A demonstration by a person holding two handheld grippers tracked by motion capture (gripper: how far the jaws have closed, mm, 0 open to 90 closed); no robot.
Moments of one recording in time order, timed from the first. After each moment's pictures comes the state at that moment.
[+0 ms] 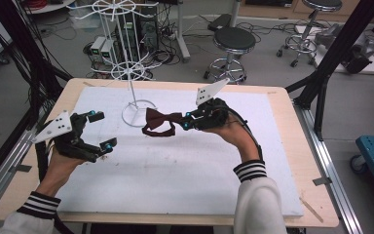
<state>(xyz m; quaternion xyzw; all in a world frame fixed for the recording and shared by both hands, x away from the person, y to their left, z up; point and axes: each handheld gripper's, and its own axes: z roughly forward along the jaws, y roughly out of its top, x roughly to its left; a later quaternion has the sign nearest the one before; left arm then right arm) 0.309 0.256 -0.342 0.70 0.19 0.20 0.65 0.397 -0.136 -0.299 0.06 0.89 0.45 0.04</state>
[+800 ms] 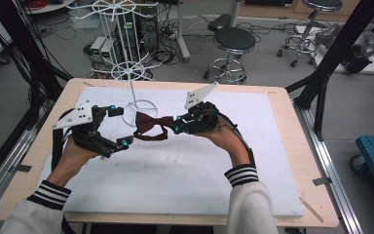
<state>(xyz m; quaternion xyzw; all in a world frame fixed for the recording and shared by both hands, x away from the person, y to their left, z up) 0.322 0.215 -0.320 0.74 0.16 0.15 0.64 0.387 -0.111 -0.304 0.06 0.89 0.45 0.04</state>
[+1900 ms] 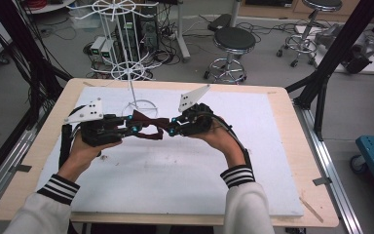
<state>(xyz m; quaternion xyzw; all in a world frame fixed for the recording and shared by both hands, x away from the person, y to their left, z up) 0.329 0.199 -0.316 0.76 0.17 0.13 0.62 0.384 -0.098 -0.307 0.05 0.89 0.45 0.04</state>
